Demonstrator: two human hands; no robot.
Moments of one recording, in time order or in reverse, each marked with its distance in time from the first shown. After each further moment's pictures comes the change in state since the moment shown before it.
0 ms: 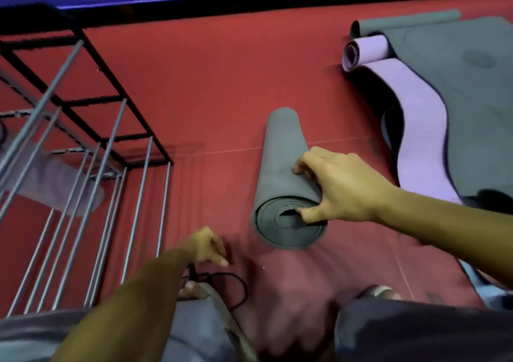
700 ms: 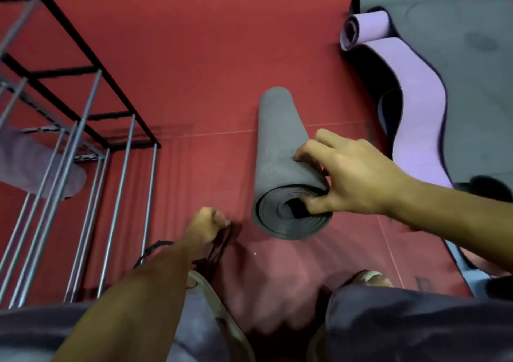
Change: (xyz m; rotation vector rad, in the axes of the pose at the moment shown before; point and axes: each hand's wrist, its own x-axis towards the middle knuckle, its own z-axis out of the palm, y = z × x) left_hand 0.039 0.026 0.041 -0.245 0.498 -0.096; right_hand -0.015 -0.001 -0.006 -0.024 0.014 -0.022
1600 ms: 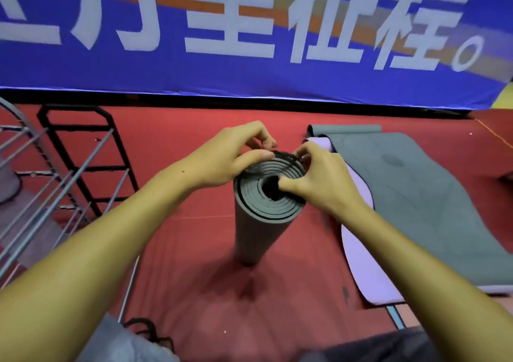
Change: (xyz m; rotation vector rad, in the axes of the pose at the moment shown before) left_hand -0.199 0.363 -0.231 0.073 0.091 1.177; right_hand -0.024 -0.033 -0.153 0.242 0.609 0.325
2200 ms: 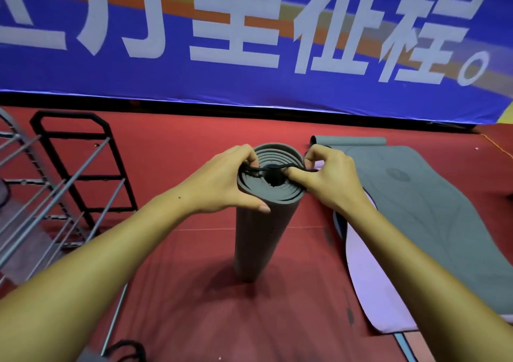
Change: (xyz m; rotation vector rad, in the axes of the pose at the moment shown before) left_hand -0.002 -0.042 0.012 0.135 0.027 -0.108; right_hand 0.049 0.027 0.014 0.154 0.087 0.041
